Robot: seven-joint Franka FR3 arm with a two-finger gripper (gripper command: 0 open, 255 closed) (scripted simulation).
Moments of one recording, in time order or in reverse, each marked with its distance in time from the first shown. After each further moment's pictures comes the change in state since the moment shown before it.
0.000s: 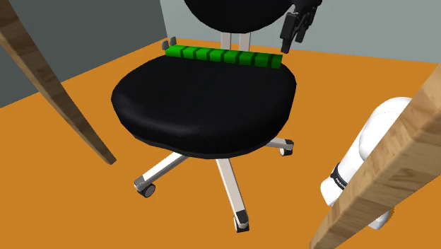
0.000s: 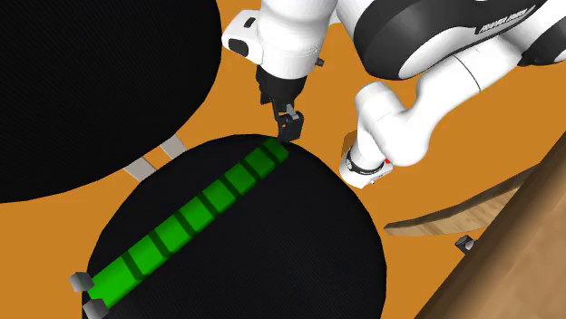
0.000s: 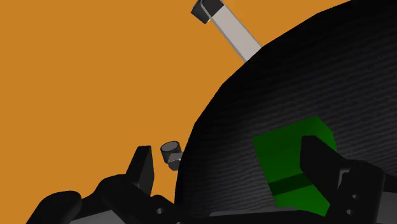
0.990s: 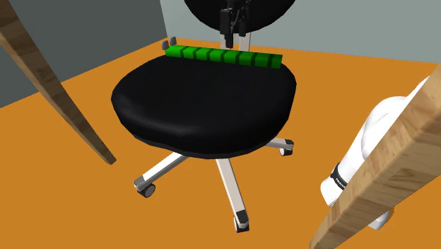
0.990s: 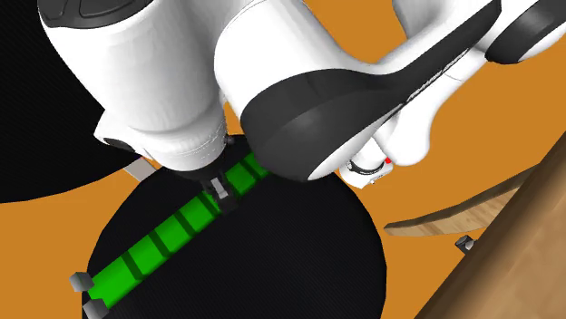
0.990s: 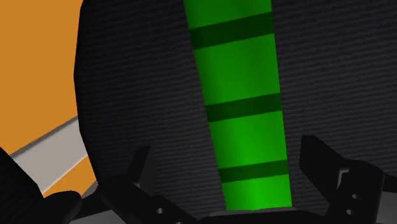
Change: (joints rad) arm 0.070 0.514 0.117 0.427 0.001 0.022 -0.013
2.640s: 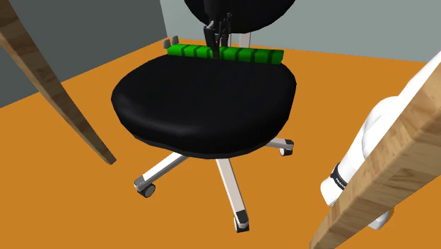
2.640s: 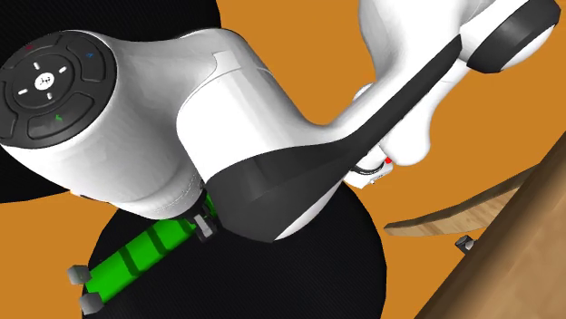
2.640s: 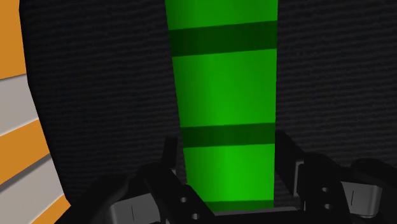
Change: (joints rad) arm 0.020 0.139 0.035 0.072 -0.018 0.045 0.003
